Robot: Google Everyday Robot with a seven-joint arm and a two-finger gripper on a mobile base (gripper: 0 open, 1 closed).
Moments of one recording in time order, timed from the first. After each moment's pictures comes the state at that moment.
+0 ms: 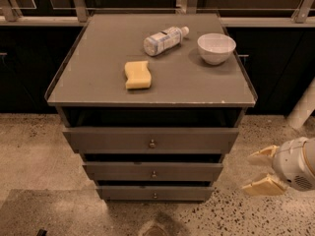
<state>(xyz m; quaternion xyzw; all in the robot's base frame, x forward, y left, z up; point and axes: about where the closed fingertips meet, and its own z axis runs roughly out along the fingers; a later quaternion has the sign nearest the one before) 0.377 -0.239 0.761 -0.47 0.84 0.12 0.25</state>
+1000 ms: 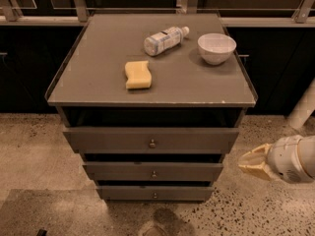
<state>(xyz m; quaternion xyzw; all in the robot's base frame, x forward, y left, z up) 0.409 -0.241 0.746 -0.46 0.83 0.13 0.30</state>
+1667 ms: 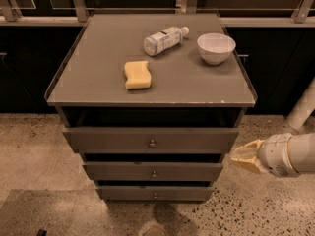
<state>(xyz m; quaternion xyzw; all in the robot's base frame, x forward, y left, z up) 0.440 -0.234 0.730 -0.45 0.81 0.13 0.34</state>
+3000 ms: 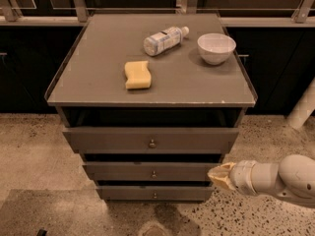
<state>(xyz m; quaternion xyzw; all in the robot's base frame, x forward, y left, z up) 0.465 -0.206 0.586 -0.41 0.82 0.17 0.36</state>
